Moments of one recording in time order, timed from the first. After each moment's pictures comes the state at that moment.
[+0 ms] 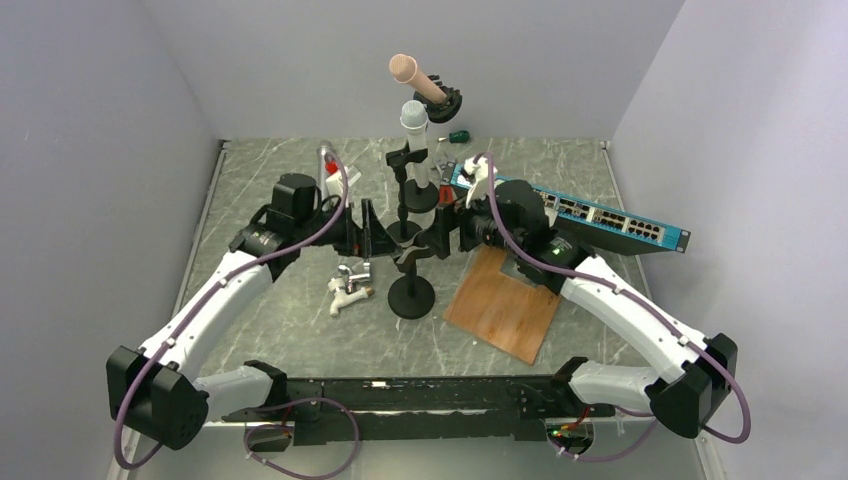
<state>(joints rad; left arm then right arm) -0.40 1.16 0.98 -0.37 0.71 -0.50 0.70 1.16 1.07 -0.28 -0.17 0.26</state>
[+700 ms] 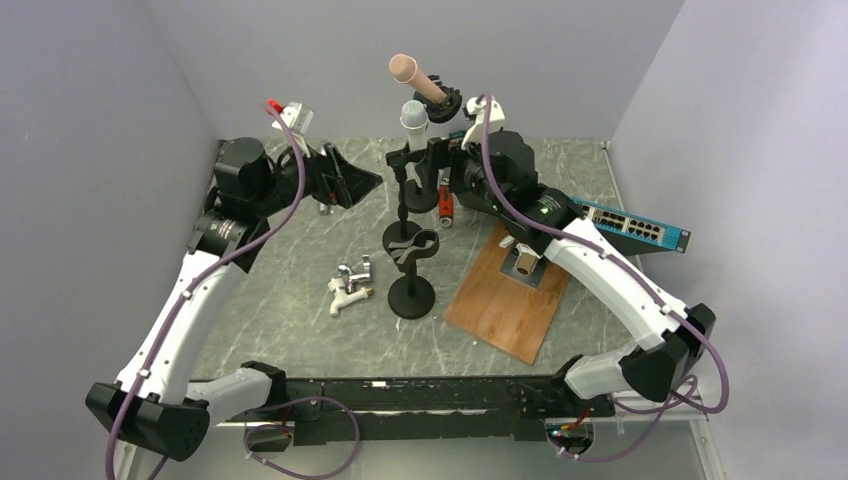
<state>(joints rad) -0.31 1.12 1.29 -0.30 0.56 -0.42 0.70 1.36 1.47 -0.32 0.18 0.27</state>
